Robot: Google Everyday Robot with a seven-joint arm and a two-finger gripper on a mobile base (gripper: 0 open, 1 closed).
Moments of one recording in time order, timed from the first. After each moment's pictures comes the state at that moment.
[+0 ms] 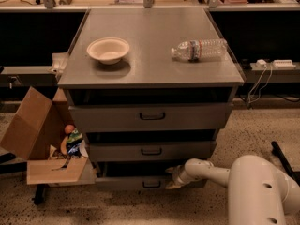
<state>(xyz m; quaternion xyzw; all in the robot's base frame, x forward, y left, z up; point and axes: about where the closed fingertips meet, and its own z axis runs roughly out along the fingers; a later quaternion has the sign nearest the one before) 0.605 -0.125 0.184 -0.69 0.68 0.08 0.25</state>
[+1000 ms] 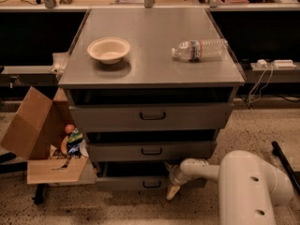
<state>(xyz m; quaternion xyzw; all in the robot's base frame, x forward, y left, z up) 0.603 -0.120 0.170 -0.71 0.67 0.07 0.22</state>
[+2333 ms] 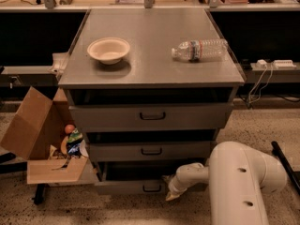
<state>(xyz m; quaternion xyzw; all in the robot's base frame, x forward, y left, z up) 0.552 -0.114 0.157 -0.75 0.63 0.07 0.16</state>
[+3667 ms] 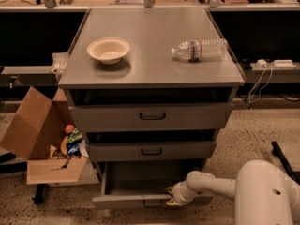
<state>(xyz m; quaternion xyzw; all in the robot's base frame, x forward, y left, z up) 0.503 -0.123 0.156 -0.73 0.64 0.15 0.19</state>
